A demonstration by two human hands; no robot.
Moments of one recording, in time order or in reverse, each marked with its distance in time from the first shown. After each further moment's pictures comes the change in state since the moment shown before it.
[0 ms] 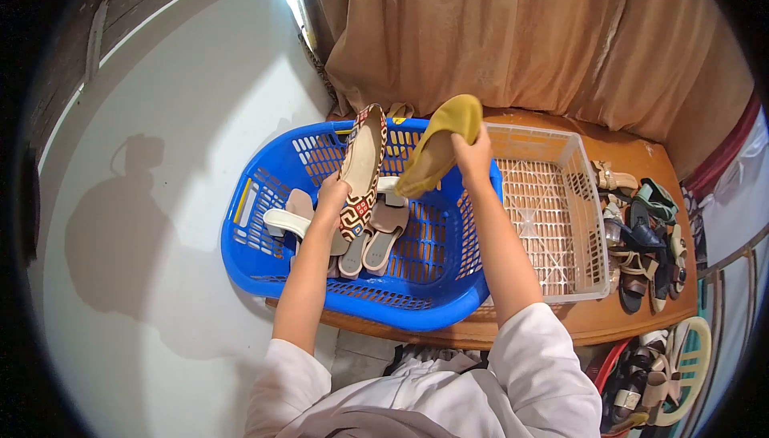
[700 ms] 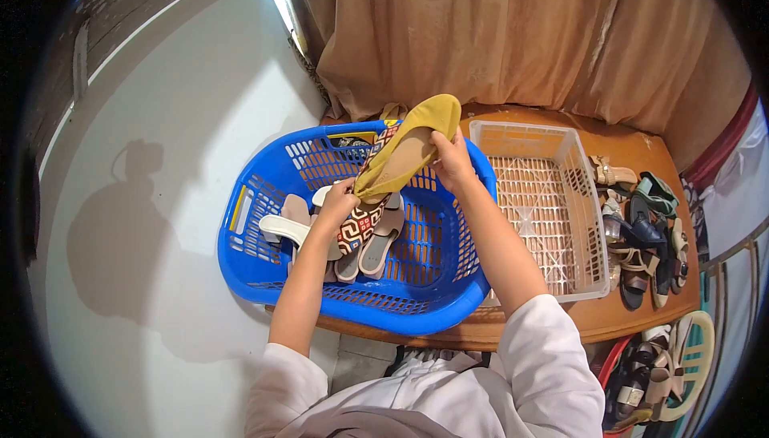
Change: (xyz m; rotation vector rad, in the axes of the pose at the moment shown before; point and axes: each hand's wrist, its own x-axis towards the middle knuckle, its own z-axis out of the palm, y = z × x) left_hand -0.005 0.000 0.010 0.304 -0.219 0.075; right_hand -0.008 -0.011 0.015 0.630 -0.264 0.463
